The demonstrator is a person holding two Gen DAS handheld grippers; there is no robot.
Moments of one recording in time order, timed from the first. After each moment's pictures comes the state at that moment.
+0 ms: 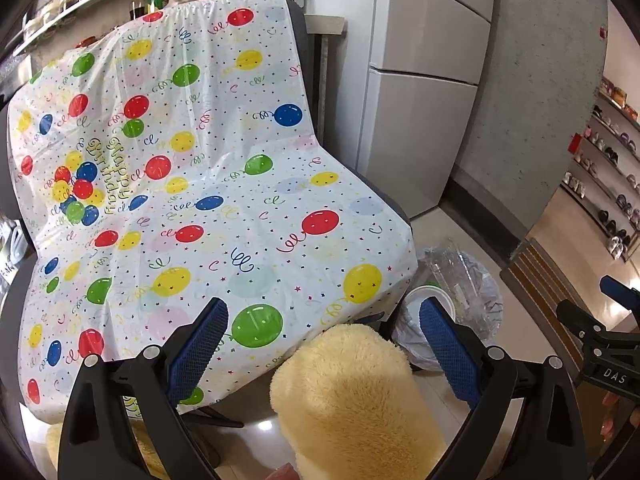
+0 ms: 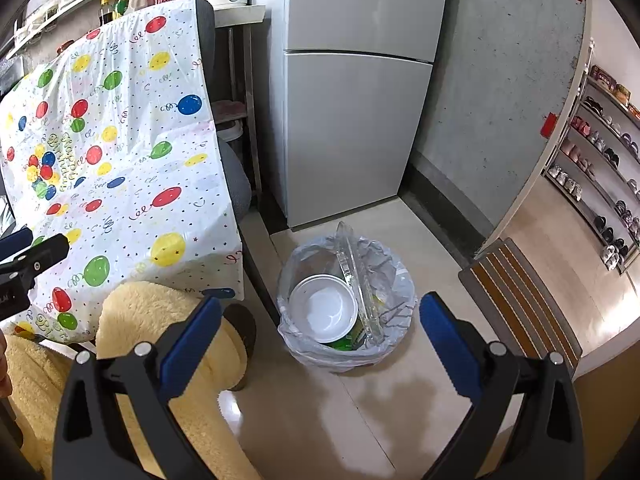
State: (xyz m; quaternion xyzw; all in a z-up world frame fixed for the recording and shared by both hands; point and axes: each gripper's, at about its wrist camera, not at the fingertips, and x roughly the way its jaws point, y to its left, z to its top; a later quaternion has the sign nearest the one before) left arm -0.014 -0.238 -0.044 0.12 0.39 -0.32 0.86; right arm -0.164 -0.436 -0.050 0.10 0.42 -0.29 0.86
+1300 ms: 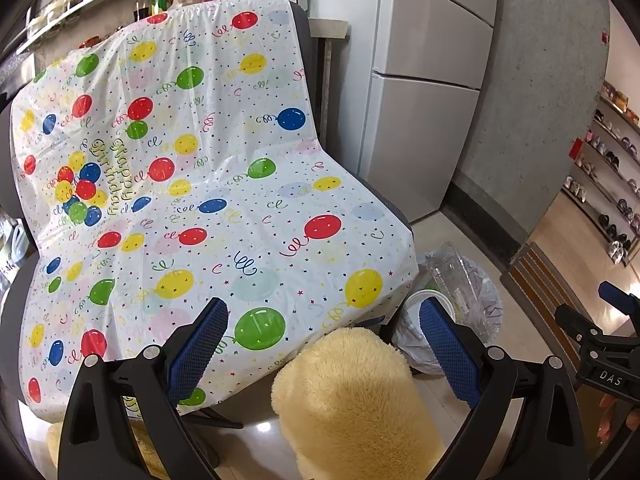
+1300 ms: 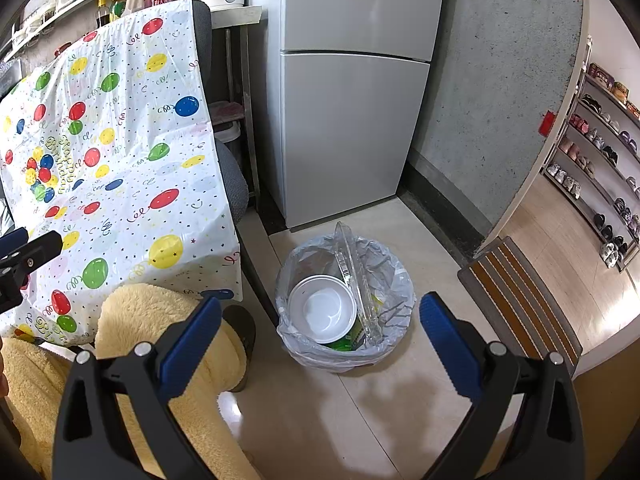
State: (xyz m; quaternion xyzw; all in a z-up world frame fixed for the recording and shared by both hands) left arm -0.015 -0.238 -0.040 0.11 0.38 -0.32 0.86; right arm -0.165 -0.441 -0.050 0.11 0.42 -0.29 0.86
